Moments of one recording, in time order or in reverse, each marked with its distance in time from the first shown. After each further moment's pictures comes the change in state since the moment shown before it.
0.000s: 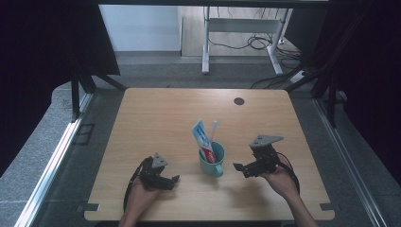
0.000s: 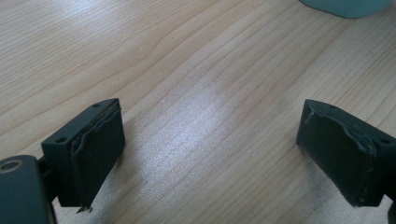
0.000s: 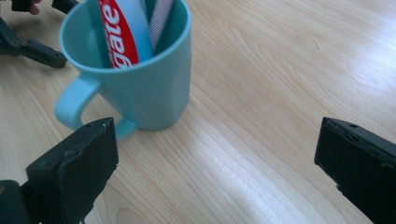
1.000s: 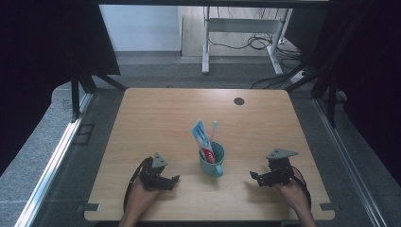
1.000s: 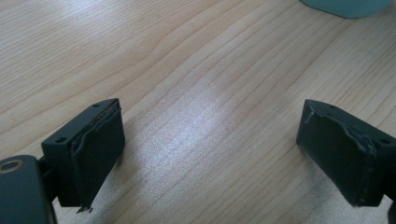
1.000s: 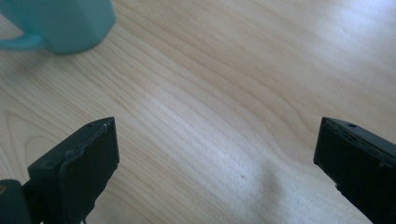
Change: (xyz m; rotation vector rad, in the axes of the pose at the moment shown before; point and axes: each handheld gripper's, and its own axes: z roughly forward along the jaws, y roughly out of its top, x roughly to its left) left arm 0.000 0.000 0.000 0.002 0.002 0.000; right arm -0.027 -0.076 0.000 0.042 -0.131 0.101
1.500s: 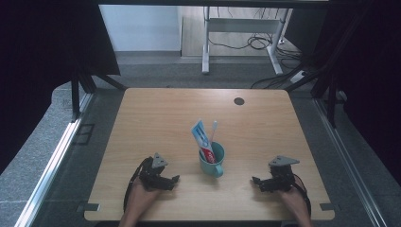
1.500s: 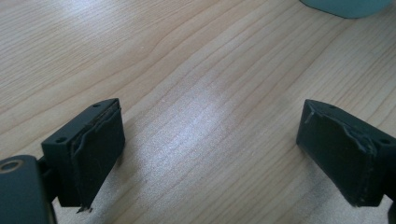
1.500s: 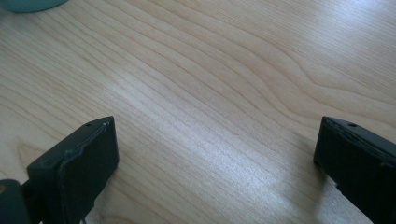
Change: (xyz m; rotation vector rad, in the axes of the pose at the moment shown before) left arm 0.000 0.000 0.000 0.000 0.000 0.000; right arm -0.005 -0.030 0.011 -0.003 -0.027 0.027
